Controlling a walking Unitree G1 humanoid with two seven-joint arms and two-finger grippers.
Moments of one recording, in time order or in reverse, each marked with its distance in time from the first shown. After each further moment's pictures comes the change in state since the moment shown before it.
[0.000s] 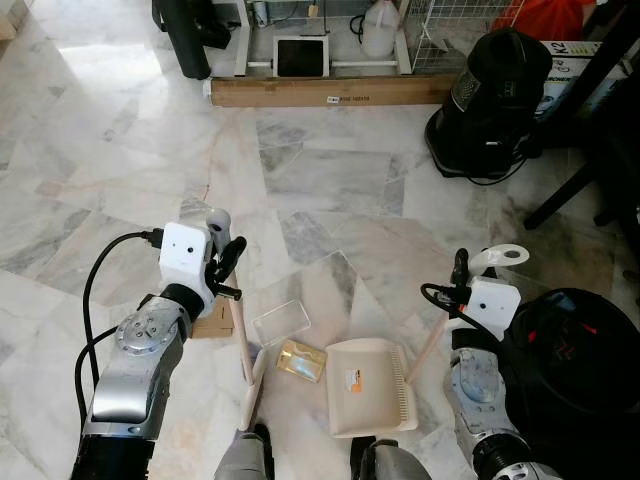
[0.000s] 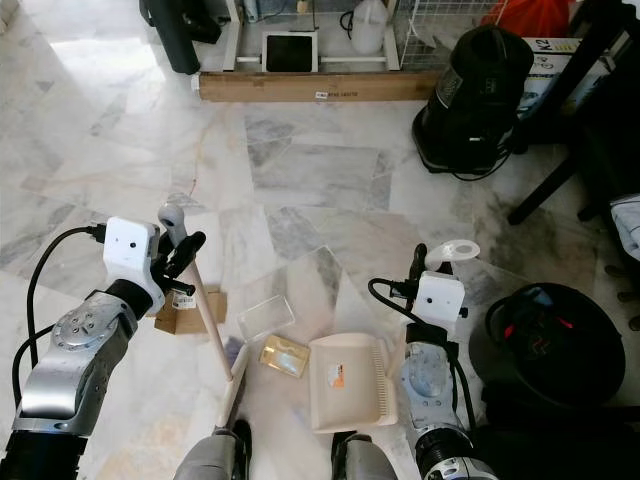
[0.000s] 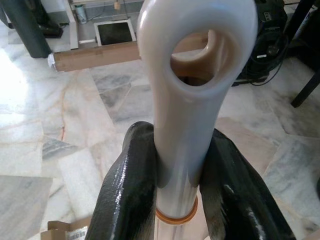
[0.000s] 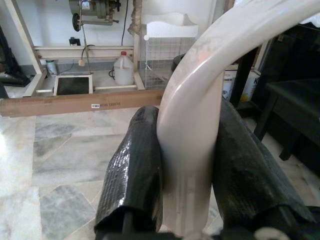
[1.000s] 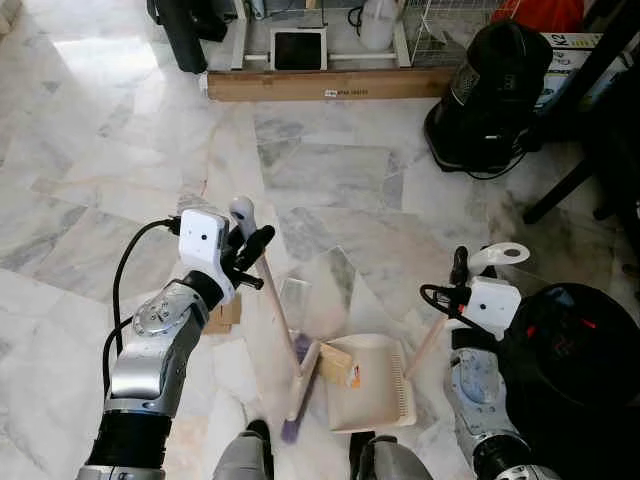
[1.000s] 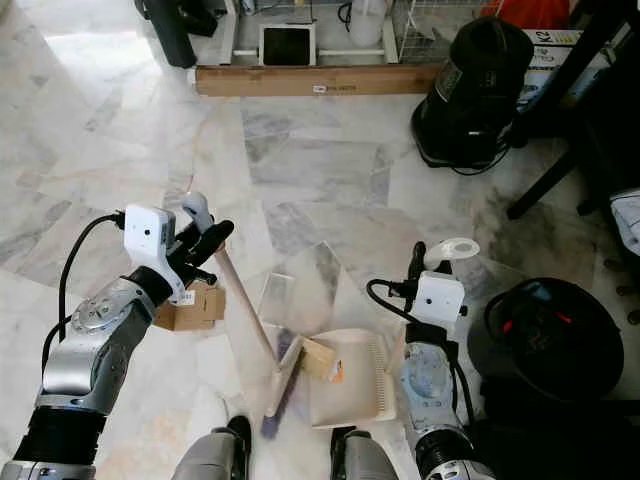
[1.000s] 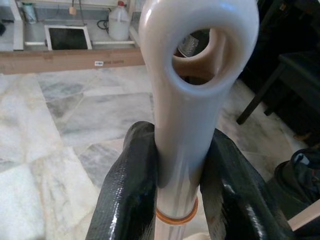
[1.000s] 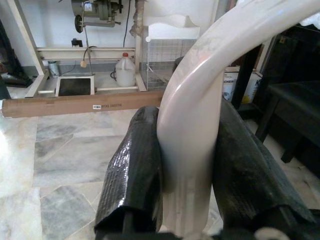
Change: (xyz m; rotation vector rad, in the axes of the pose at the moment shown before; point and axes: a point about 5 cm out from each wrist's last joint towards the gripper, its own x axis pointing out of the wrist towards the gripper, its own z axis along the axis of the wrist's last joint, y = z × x) left arm 0.019 -0.014 0.007 -0.139 -0.072 -0.163; right arm 0.002 0.002 0.004 0.004 -0.024 0.013
